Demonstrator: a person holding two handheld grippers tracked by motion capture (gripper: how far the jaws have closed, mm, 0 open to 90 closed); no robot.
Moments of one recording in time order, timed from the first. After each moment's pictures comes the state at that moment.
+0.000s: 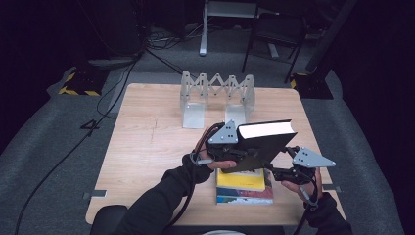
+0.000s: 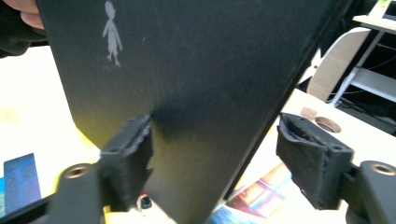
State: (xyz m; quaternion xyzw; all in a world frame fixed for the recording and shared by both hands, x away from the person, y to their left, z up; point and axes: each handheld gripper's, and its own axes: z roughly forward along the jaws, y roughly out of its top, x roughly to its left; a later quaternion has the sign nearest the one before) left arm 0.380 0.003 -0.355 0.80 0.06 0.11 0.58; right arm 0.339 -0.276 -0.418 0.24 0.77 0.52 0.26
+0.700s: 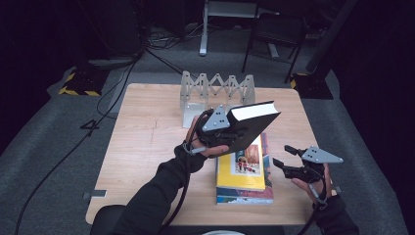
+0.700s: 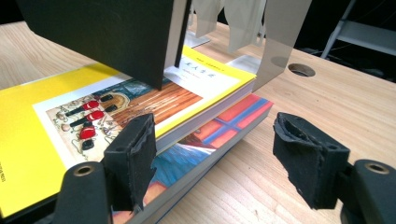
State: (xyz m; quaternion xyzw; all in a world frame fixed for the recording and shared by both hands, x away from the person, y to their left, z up) left arm 0.405 0.030 -0.343 0.80 0.13 0.18 0.56; right arm 0.355 -0.316 -0.441 0.31 0.78 0.49 0.24
